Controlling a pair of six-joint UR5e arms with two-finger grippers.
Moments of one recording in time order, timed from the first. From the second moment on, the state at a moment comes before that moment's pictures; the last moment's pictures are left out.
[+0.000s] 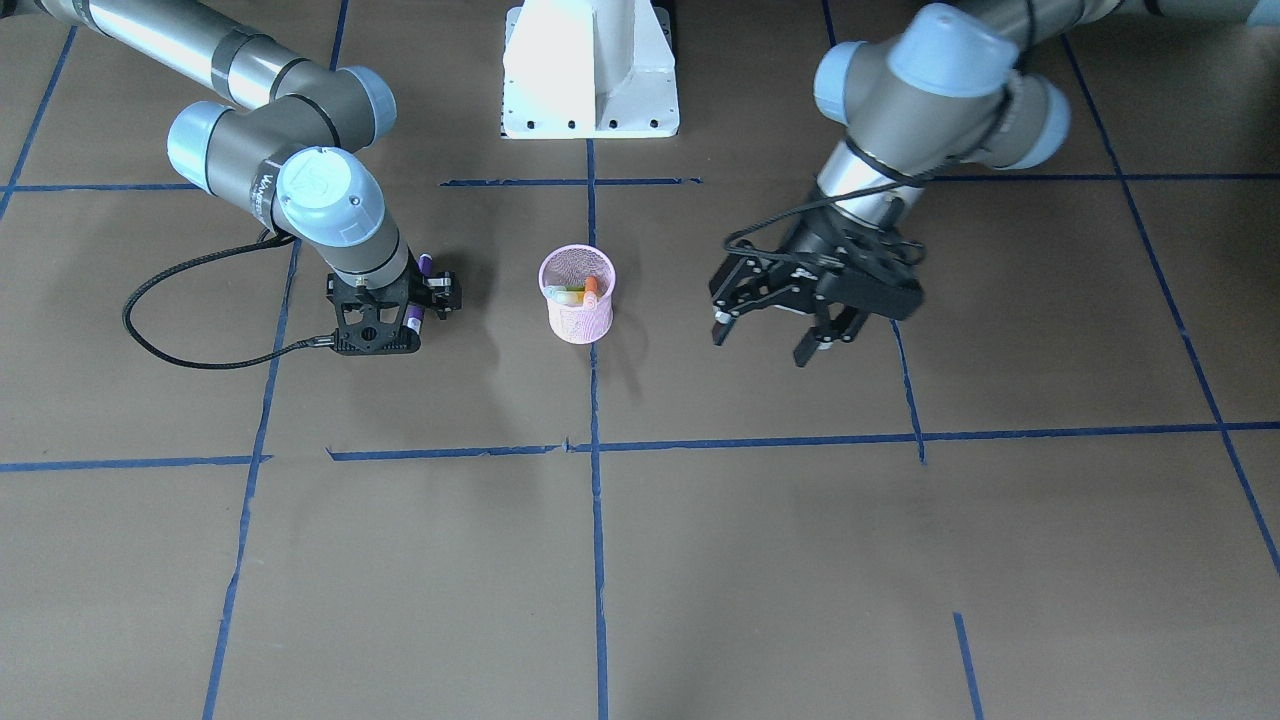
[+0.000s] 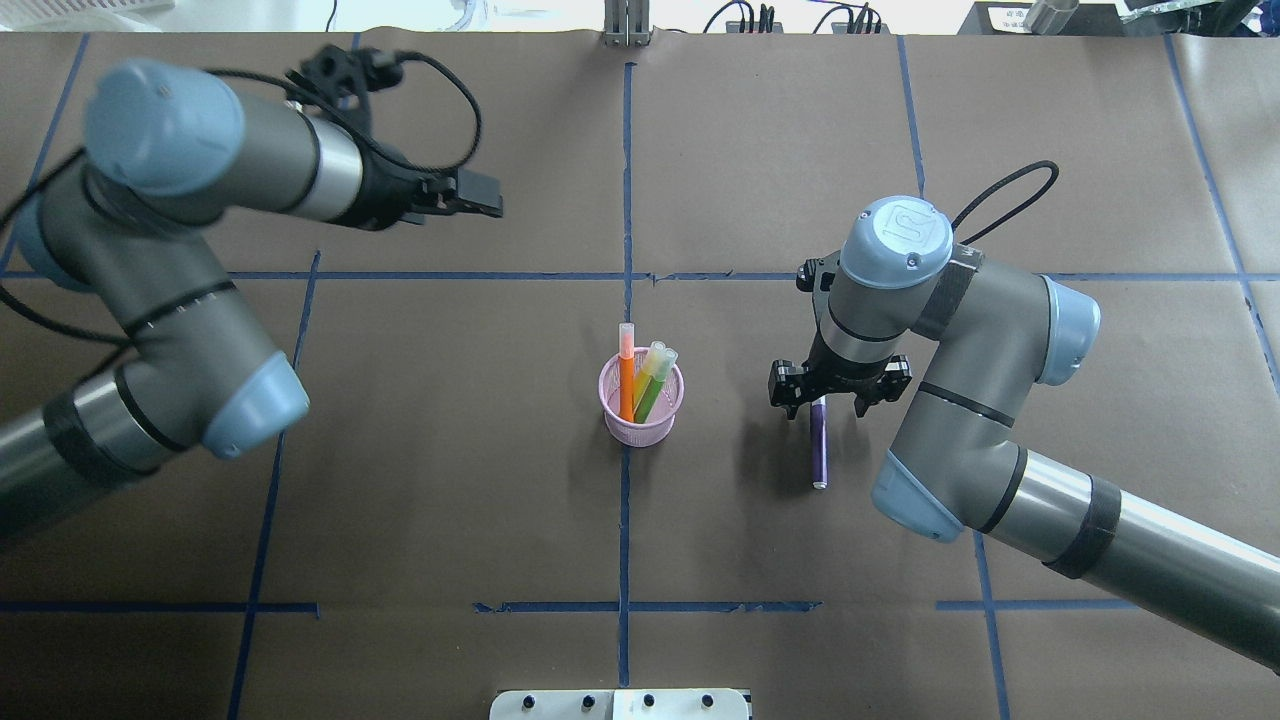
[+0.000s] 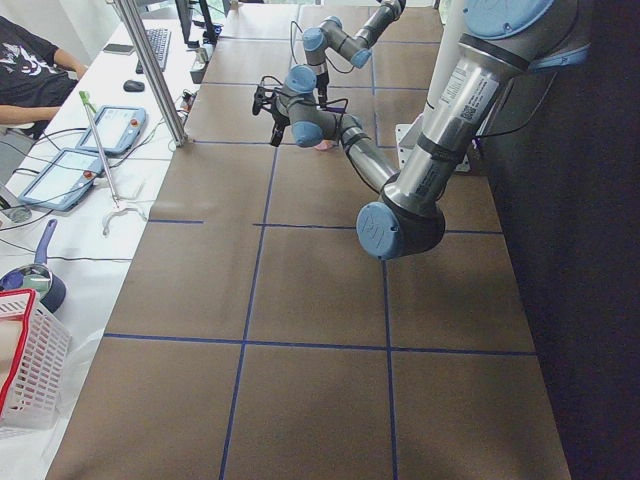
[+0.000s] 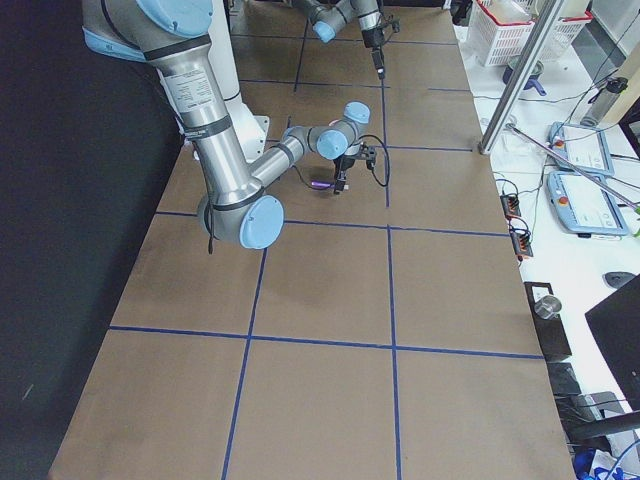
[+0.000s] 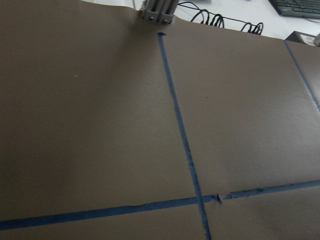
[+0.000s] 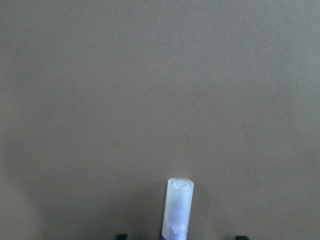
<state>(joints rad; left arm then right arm) -0.85 -2.08 -1.71 -2.08 -2.03 -1.14 0.62 -1.10 1.63 -1.55 2.11 1.03</state>
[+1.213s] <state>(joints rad) -1.22 -1.96 -1.66 -2.01 -2.44 -0.85 0.62 -1.08 1.63 -1.54 2.12 1.03</state>
